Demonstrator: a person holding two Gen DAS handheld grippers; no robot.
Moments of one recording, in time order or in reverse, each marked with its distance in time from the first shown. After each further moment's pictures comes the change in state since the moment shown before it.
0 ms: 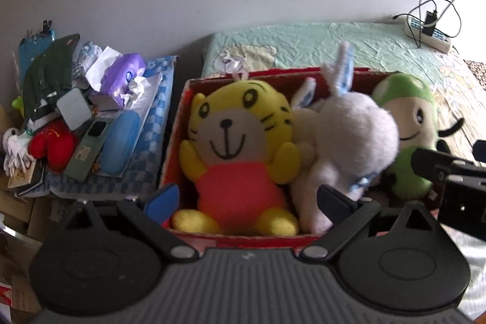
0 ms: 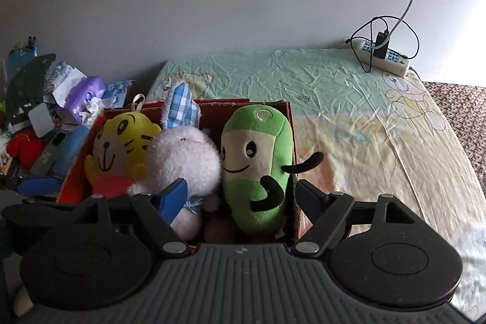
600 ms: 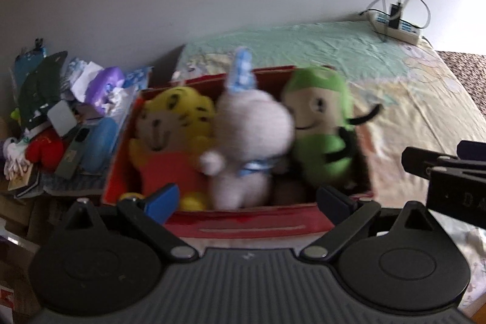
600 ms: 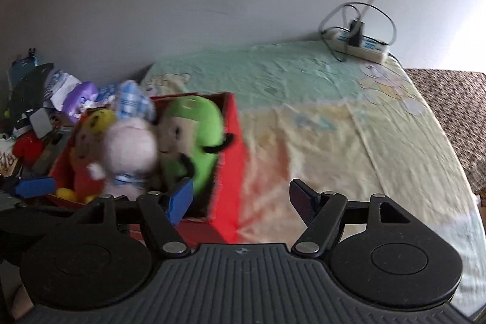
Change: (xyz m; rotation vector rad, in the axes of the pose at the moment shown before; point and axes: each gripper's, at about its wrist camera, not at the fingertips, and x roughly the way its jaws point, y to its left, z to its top) left arm -0.043 -0.087 -0.012 0.039 -0.021 0.003; right arm -0.029 -0.077 -0.013 0.033 0.000 0.060
